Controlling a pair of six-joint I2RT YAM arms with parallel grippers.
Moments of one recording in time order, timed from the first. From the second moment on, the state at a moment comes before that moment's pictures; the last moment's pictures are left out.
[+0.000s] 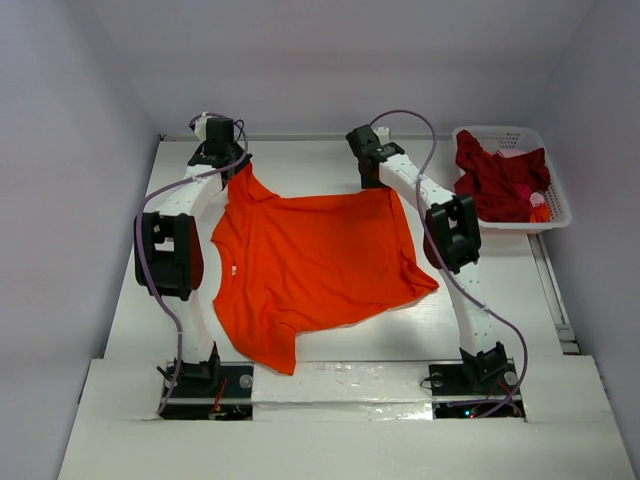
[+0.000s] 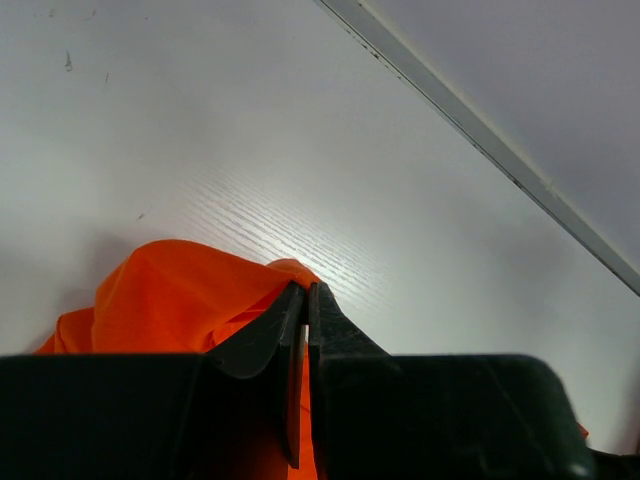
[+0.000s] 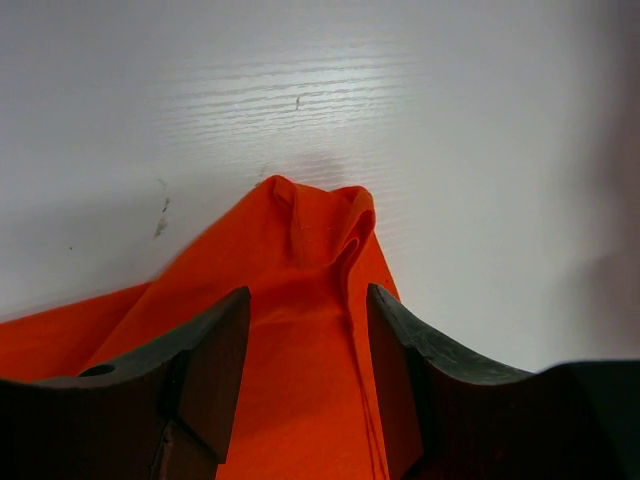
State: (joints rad) left arm -0.11 1.91 1.54 -0.24 -0.16 -0.74; right arm 0.46 2.40 2.17 -0.81 0.59 0.36
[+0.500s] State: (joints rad) left arm -0.11 1.91 1.54 -0.24 -0.15 -0.74; right arm 0.46 2.44 2.27 -0.92 0.63 0.39
